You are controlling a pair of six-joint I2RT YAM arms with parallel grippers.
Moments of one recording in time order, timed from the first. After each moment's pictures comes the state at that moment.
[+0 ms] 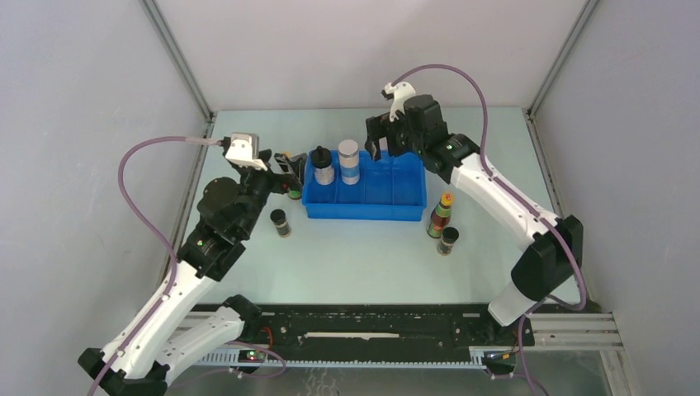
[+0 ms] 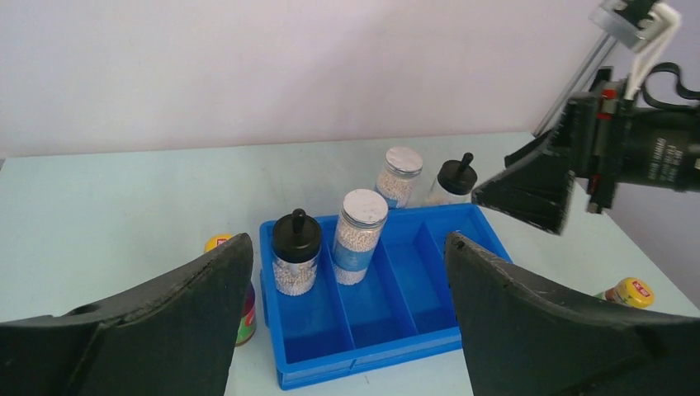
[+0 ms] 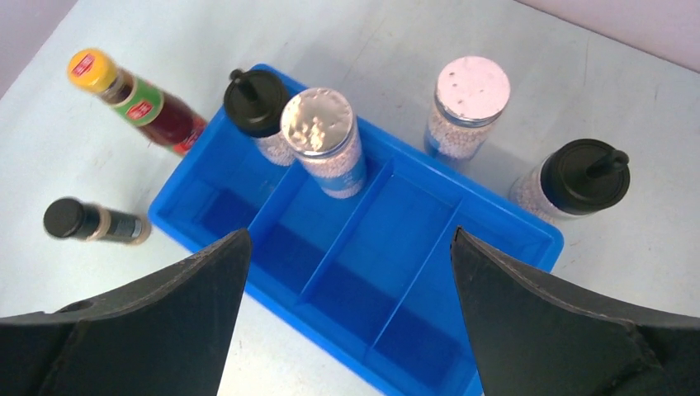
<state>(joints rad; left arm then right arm) -0.57 0.77 0.91 -0.08 -0.28 -0.18 0.58 1.58 1.52 -0.38 -0.01 0.11</state>
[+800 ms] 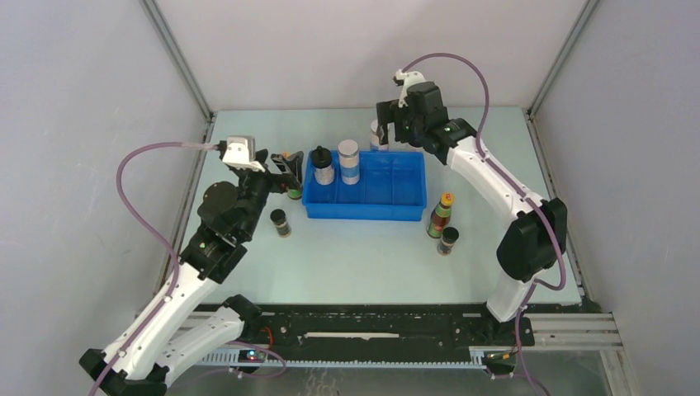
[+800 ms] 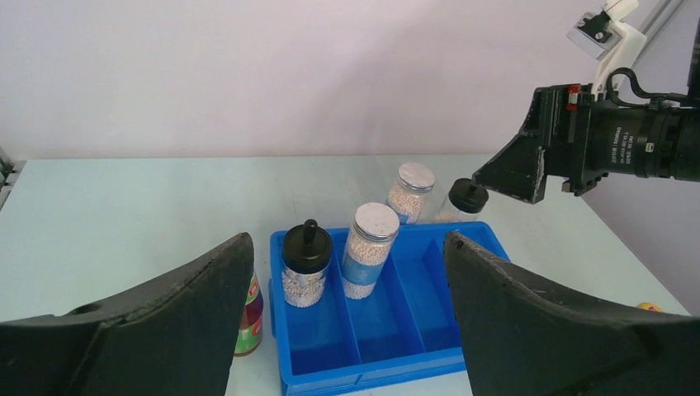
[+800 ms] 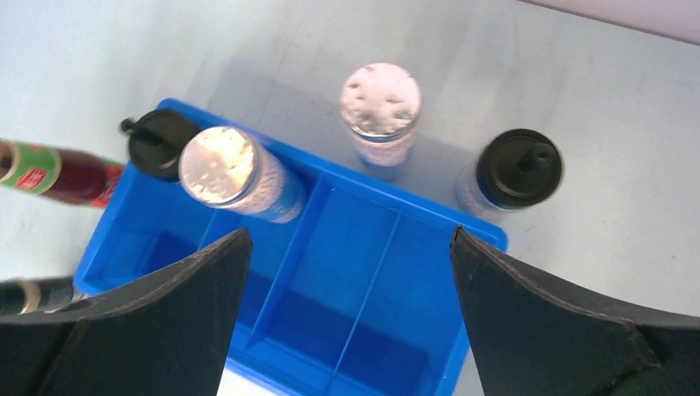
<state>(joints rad) -0.57 0.75 0.86 0.00 -0.32 -0.17 0.49 1.76 1.69 -0.45 0.05 0.15</state>
